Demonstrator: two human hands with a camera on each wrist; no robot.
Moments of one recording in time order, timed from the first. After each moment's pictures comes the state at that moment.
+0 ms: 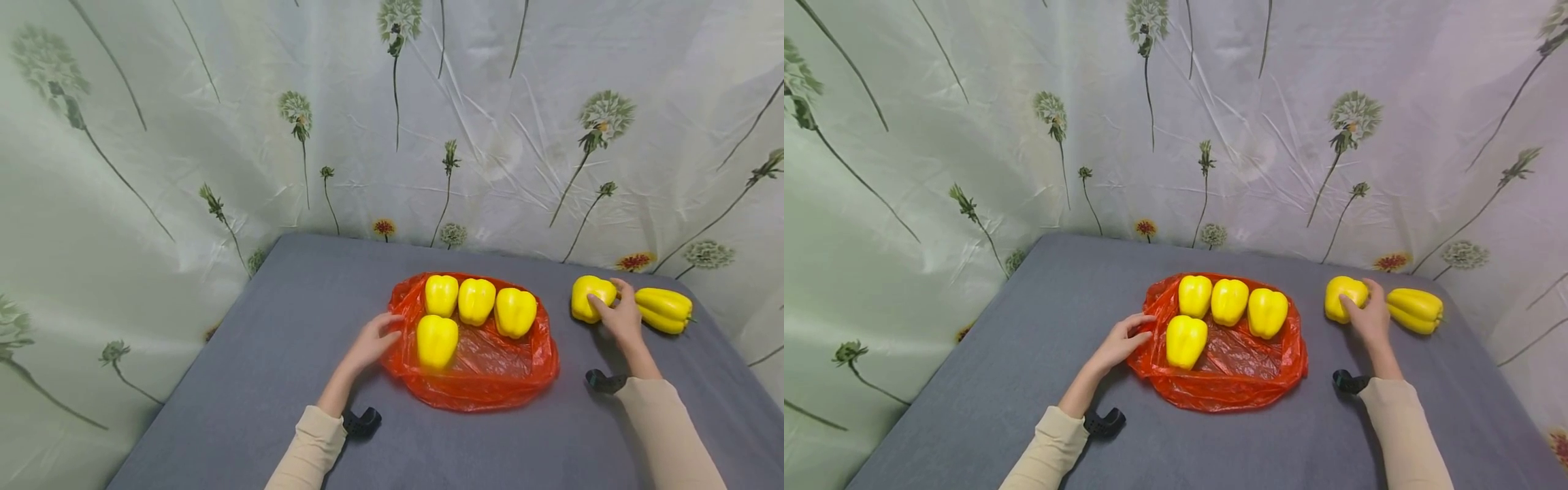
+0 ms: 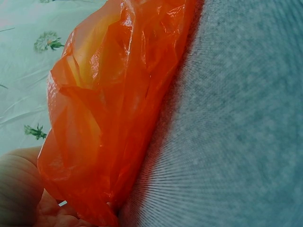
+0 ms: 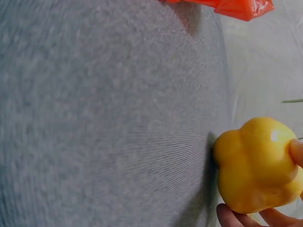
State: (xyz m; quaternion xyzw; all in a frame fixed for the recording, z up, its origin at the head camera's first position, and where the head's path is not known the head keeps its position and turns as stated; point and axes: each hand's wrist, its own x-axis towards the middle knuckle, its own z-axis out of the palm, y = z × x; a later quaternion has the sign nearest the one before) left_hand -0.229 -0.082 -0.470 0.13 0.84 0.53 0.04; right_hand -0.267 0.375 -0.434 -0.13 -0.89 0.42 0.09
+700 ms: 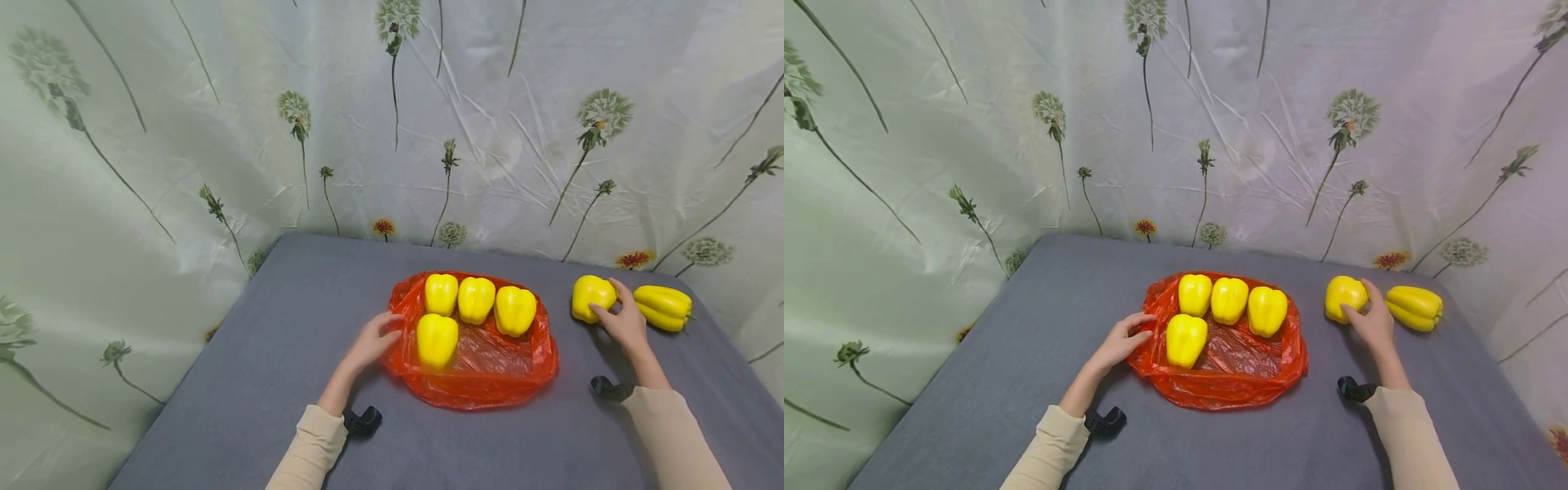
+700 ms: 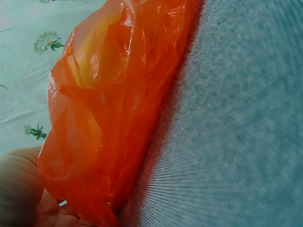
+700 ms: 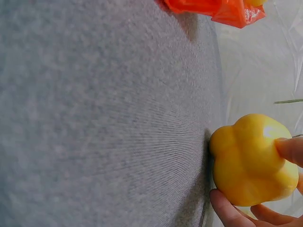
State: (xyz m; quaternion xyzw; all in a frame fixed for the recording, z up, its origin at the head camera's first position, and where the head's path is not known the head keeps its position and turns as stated) left_hand -0.228 -0.082 -0.470 0.13 0.84 0.53 0.03; right_hand -0.252 0.379 -0.435 -0.10 -0.91 0.40 0.07
